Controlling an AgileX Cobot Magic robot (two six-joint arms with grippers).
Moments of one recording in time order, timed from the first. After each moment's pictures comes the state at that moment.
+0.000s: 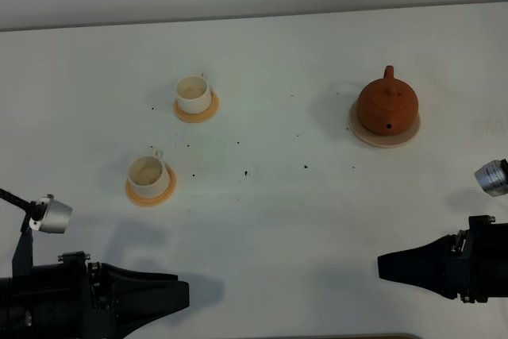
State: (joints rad) left arm 0.03 1.10 -0.16 -1.44 1.01 1.39; right arm 0.16 1.33 -0.27 1.50 1.04 -1.47
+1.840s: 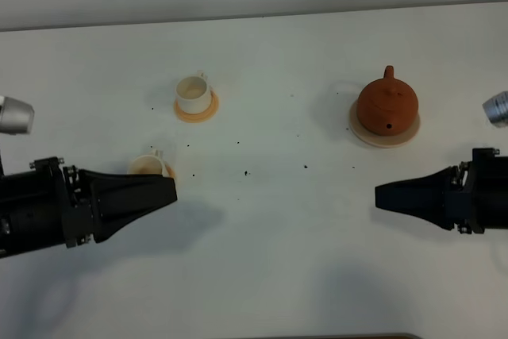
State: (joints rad) left arm 0.03 1.10 -0.43 -1.49 0.98 1.28; right arm 0.16 1.34 -0.49 1.50 1.04 -1.44
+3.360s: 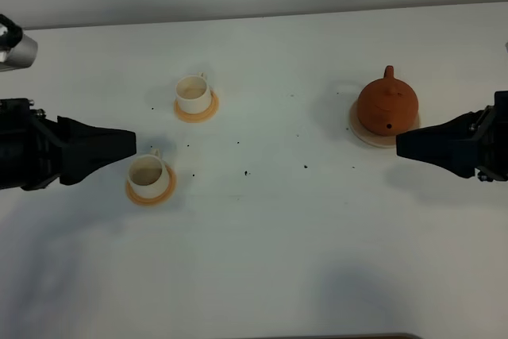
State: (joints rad) left arm 0.03 1.10 -0.70 -1.00 0.79 0.88; right arm 0.16 1.24 -0.66 1.29 0.90 -1.20
